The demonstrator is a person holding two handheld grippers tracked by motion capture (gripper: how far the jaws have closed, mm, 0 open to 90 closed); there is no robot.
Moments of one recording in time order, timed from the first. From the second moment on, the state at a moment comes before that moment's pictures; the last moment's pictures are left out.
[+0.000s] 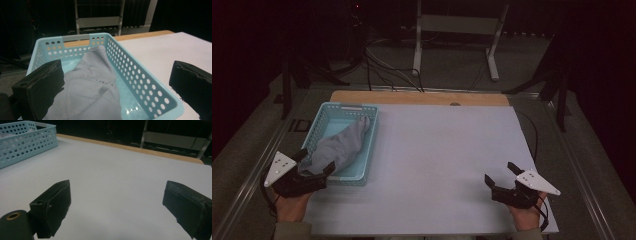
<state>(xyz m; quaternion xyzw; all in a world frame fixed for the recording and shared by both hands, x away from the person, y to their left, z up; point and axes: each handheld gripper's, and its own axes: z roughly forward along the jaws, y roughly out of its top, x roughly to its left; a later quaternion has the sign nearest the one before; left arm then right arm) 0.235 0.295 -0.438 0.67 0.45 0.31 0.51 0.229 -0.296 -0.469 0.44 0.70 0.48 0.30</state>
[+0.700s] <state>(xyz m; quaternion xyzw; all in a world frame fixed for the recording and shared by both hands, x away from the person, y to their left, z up) 0.240 0.288 -0.423 0.67 0.44 0.31 0.51 0.226 -0.293 -0.469 0.43 0.70 0.49 0.30</state>
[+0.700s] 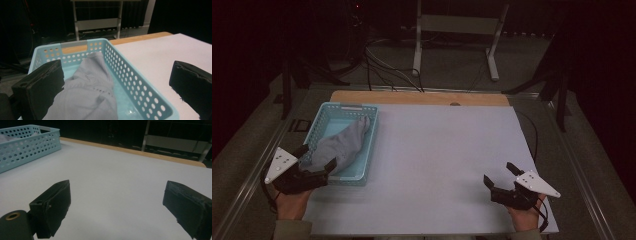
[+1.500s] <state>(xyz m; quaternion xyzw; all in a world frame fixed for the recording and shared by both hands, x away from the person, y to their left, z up) 0.256 0.293 -0.395 0.70 0.43 0.30 0.48 0.224 -0.294 -0.469 0.44 0.69 0.49 0.30</state>
